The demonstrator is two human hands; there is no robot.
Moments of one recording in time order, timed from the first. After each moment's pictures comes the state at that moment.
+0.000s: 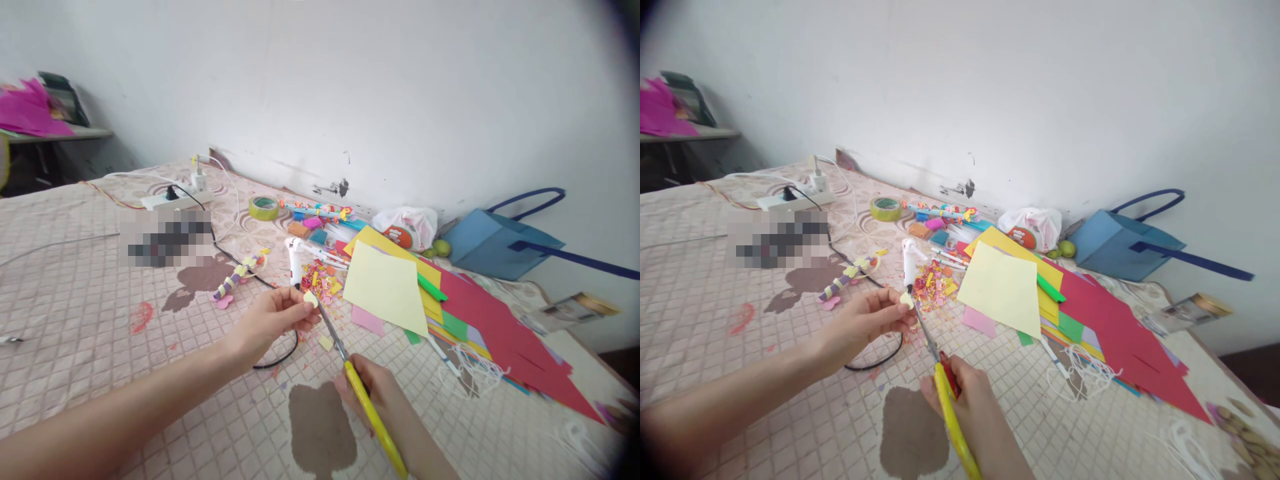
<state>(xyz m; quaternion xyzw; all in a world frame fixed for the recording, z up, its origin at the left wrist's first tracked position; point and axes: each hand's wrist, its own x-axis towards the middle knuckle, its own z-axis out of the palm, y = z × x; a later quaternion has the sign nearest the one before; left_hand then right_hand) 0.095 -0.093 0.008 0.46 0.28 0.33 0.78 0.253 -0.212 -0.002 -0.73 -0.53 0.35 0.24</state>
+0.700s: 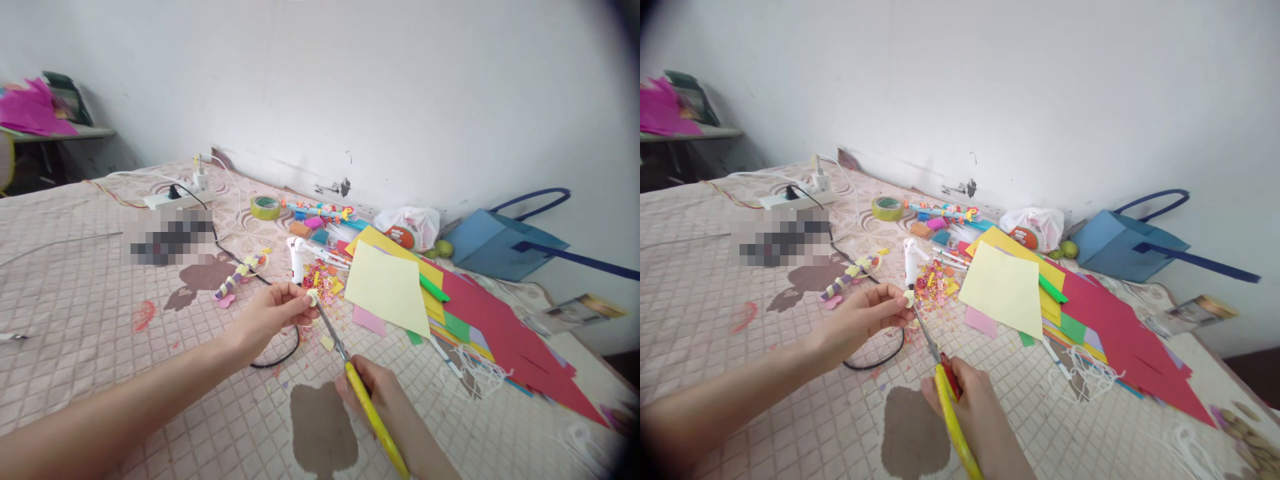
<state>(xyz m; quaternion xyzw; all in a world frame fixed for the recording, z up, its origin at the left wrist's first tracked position) 0.092 -0.088 0.008 0.45 0.29 0.33 0.78 0.259 -0.215 -0.010 -0.72 -0.55 0.34 0.25</state>
